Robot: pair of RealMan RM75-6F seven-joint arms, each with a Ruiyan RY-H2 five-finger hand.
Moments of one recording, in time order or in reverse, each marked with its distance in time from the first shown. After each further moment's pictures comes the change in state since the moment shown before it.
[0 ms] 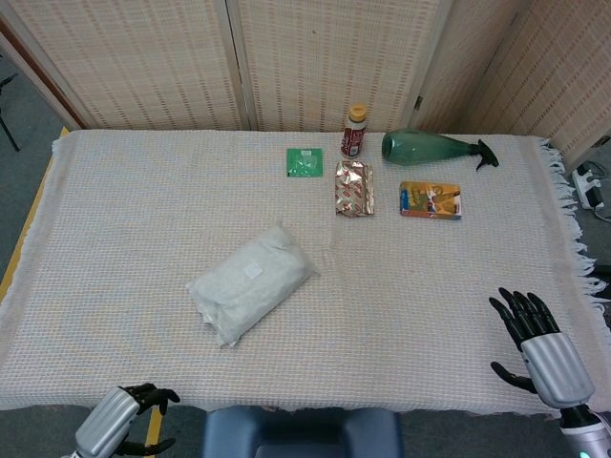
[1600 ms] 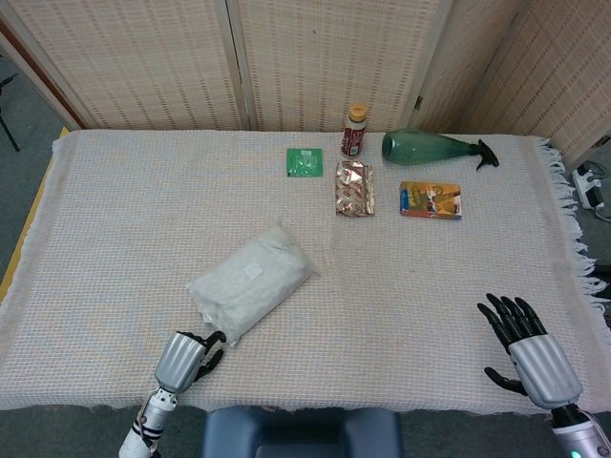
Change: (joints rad) left arm -0.149 -0.696 -0.223 0.787 -0.203 0.043 0.109; right arm 0.005 0.005 -0.004 -0.011 -0.013 -0.053 -0.031
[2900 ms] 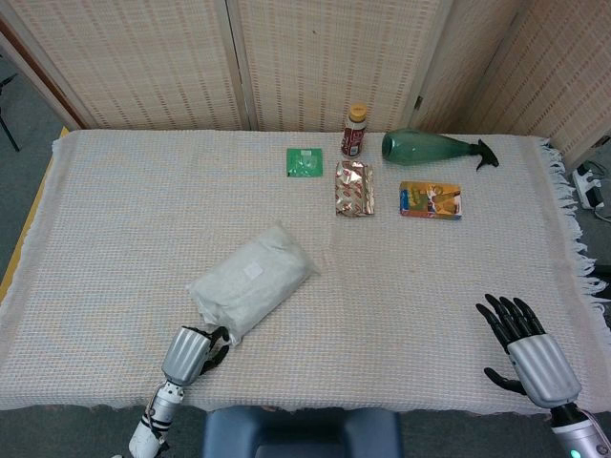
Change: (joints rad) left arm -0.042 -0.099 0.020 0.152 -0.089 -0.005 -0.081; right arm 0.005 0.003 0.001 -0.001 0.004 -0.022 -0.002
